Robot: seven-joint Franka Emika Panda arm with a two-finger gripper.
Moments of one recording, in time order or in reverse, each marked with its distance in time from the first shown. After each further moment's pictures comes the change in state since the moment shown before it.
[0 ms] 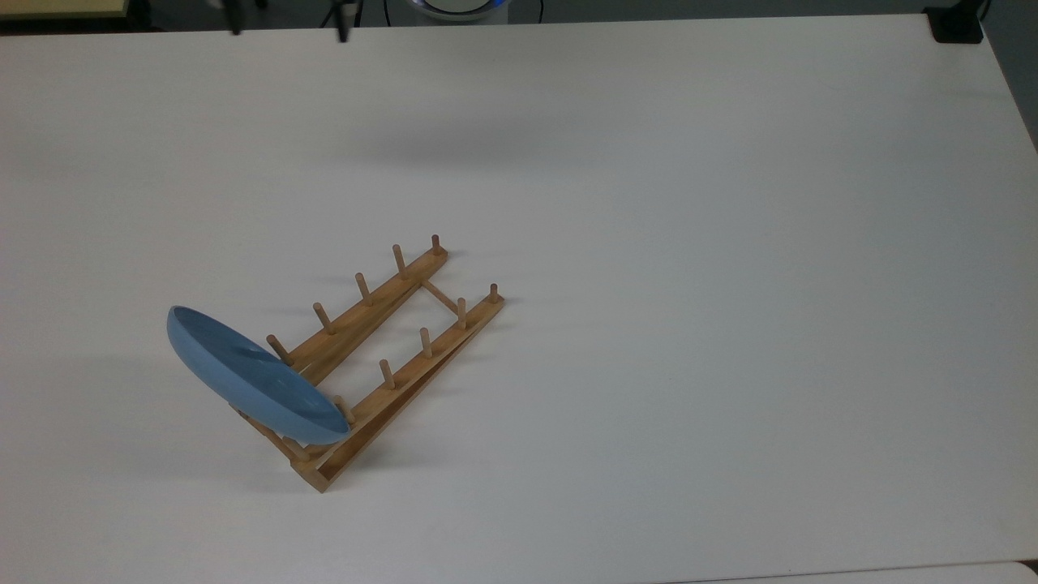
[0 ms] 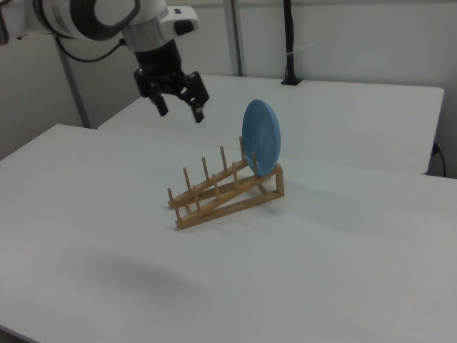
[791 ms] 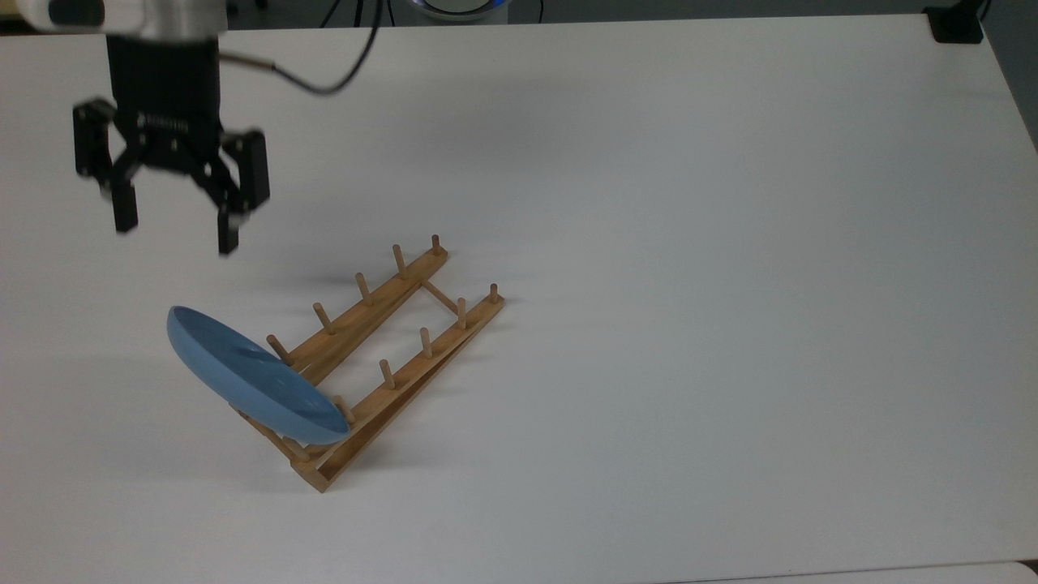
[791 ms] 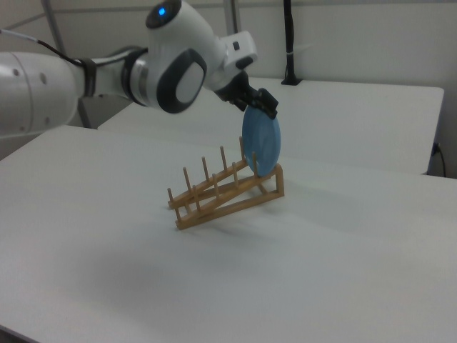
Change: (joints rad) arm -0.063 0.279 0.000 -0.021 -0.001 0.779 0.096
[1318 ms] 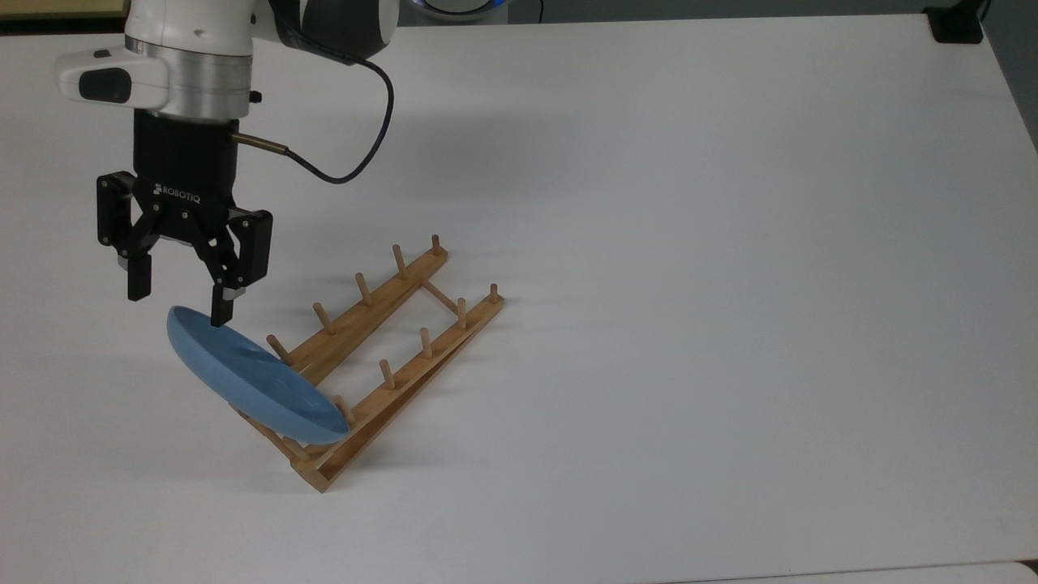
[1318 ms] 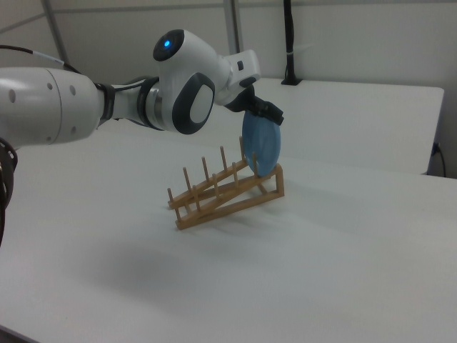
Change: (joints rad) arm 0.010 0.102 0.001 0.003 -0.096 0.207 0.189
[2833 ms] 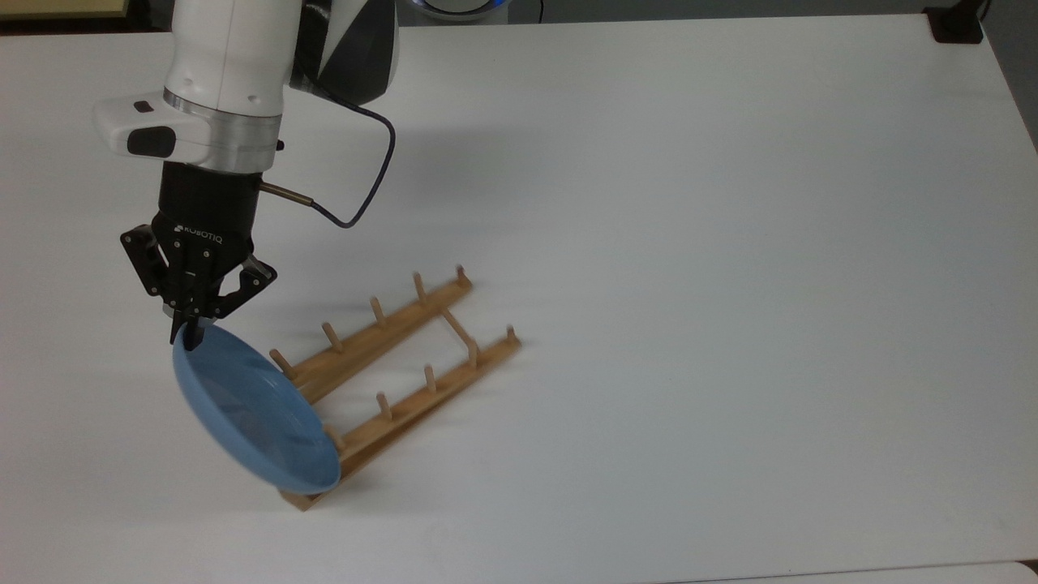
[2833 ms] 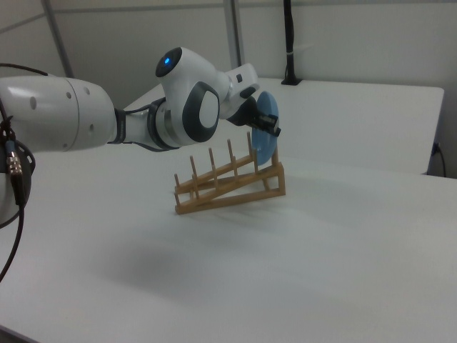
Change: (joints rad) arm -0.002 0.068 -0.002 0.020 -0.294 0.012 0.153
